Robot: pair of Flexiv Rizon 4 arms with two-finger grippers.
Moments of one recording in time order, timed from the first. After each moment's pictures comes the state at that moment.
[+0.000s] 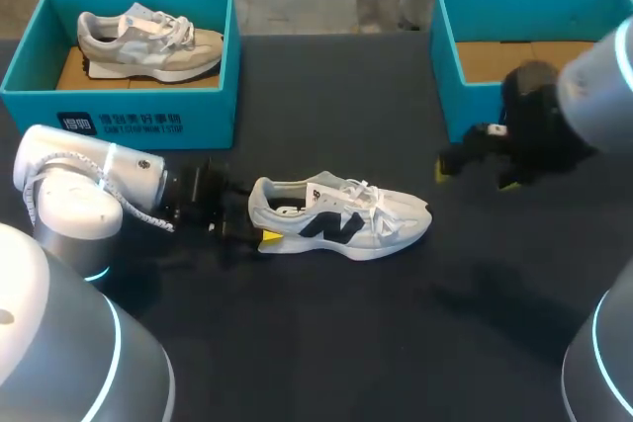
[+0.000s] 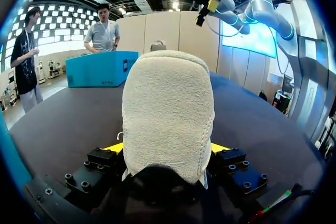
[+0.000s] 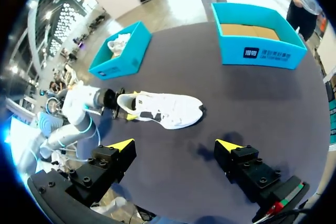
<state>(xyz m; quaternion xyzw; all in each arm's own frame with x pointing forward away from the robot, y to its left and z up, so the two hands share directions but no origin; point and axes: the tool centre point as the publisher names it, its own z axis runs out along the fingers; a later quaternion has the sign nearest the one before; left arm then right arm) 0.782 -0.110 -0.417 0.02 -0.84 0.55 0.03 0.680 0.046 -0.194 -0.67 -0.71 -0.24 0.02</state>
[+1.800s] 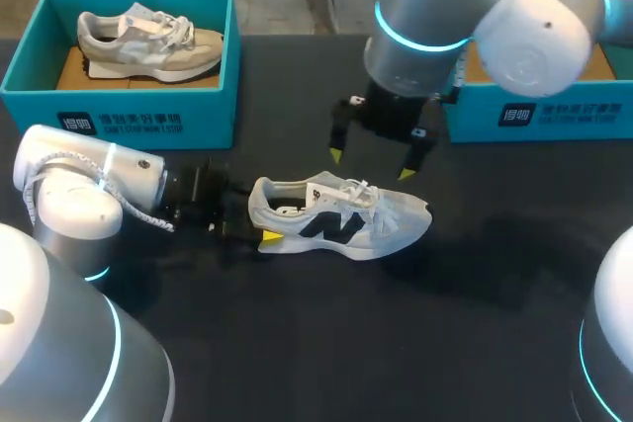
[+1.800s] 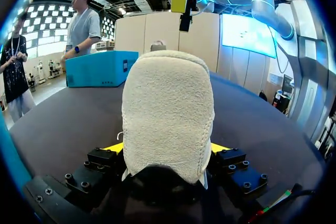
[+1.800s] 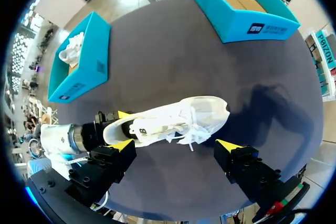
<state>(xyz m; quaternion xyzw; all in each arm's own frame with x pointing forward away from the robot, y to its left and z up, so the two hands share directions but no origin) 0.782 -0.110 -0.417 0.02 -0.84 0.55 0.03 0.760 0.162 -0.254 -0.79 -0.61 -0.09 0.02</state>
